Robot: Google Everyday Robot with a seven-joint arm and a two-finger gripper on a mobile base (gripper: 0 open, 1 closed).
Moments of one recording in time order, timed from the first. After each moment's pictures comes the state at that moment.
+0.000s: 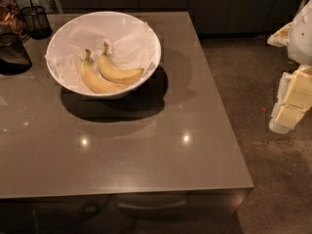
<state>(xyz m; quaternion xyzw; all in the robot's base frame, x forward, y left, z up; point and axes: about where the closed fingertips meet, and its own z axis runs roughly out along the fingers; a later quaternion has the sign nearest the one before) 0.438 -0.217 0.976 -0.60 0.78 -0.03 0.16</state>
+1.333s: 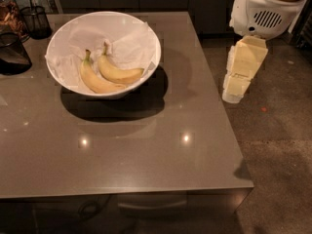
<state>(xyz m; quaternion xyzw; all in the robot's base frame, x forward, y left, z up) 0.489 -0.153 0.990 -0.61 0.78 -0.05 0.13</state>
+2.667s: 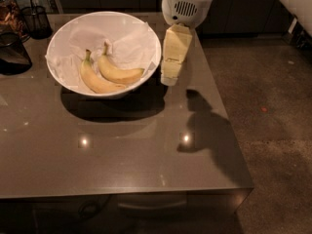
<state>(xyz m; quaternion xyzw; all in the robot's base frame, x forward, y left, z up) 0.546 -0.044 0.979 -0.64 0.76 -0.02 0.12</state>
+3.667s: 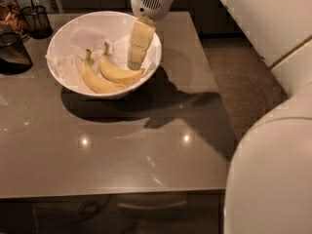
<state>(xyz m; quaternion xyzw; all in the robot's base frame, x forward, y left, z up) 0.606 0.029 0.963 -0.66 0.73 0.07 0.15</state>
